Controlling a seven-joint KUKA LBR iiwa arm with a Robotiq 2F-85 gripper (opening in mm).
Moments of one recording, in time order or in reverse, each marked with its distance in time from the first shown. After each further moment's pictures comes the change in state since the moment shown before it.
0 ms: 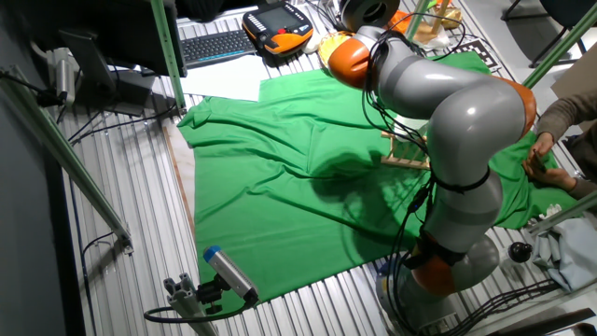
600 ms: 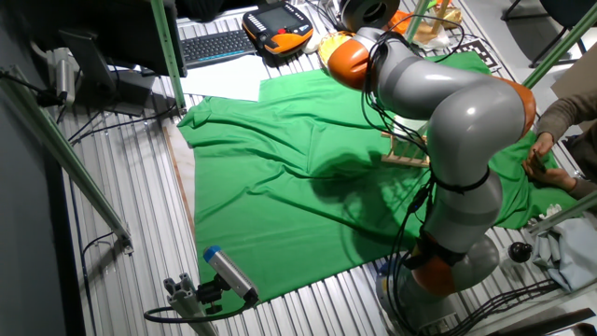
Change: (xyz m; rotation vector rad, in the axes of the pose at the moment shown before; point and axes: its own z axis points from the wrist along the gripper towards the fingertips) arm 0.004 0.005 -0.001 -0.012 -0.004 0.023
